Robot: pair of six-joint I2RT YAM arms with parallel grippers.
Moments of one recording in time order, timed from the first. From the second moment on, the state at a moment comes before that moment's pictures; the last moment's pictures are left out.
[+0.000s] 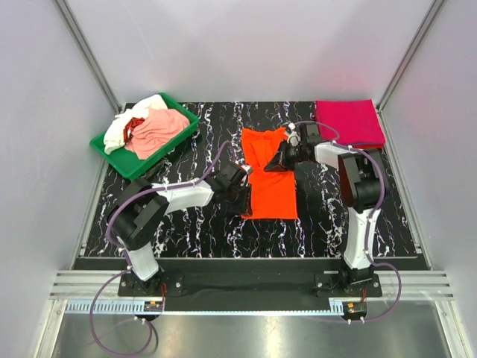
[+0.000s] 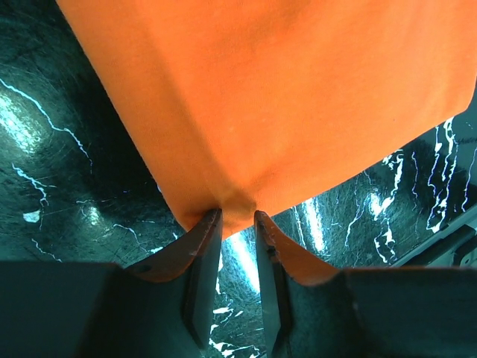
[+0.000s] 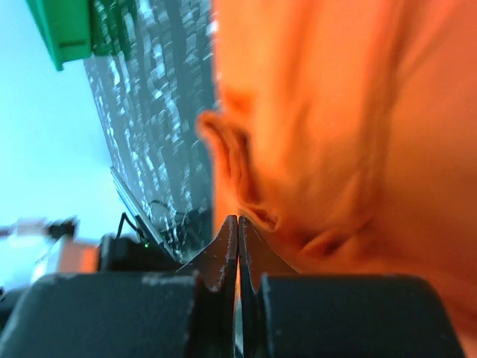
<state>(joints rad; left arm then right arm) -0.76 1.76 1.00 -0.25 0.21 -0.58 0.23 2.07 1.33 -0.19 -0.79 0.58</state>
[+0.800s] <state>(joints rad) -0.76 1.67 0.98 -0.31 0.18 -0.55 0.14 2.11 1.46 -0.30 -0.77 0.59</state>
